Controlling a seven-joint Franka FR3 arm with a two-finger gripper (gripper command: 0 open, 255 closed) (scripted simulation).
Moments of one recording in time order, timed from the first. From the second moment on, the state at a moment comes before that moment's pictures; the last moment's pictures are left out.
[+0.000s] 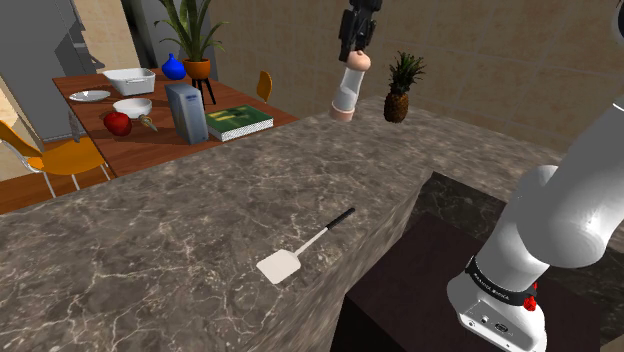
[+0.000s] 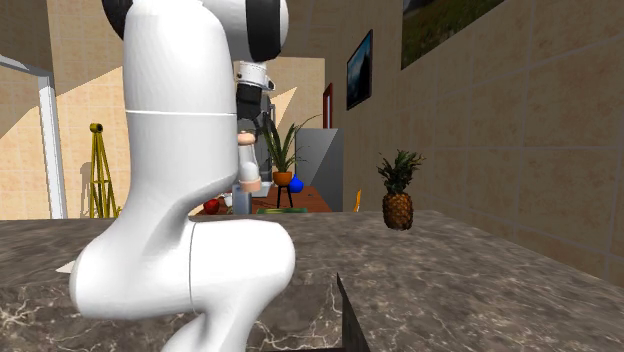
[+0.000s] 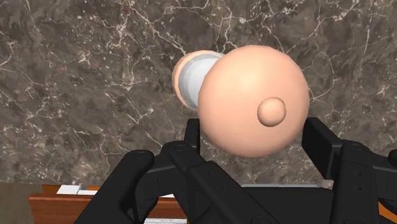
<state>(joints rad) 0.21 -0.15 -0.21 -1.63 0.12 1.54 -0.18</state>
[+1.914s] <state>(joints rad) 0.46 0.24 0.05 -1.44 0.09 1.80 0.30</state>
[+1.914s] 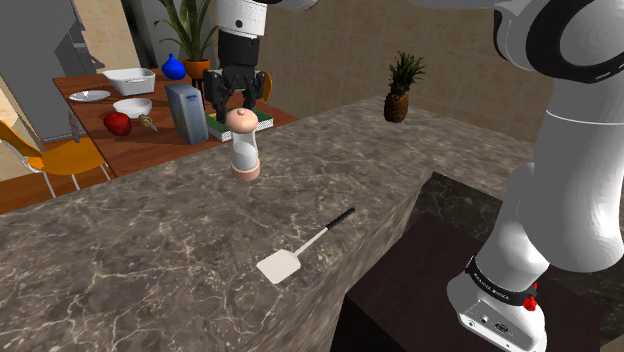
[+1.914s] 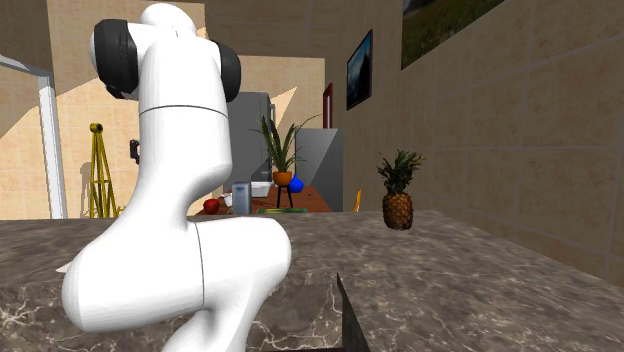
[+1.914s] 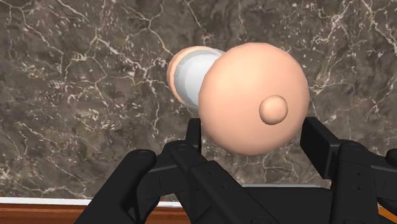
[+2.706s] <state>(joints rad) 0.46 0.23 0.05 -1.58 0.10 1.93 0.28</state>
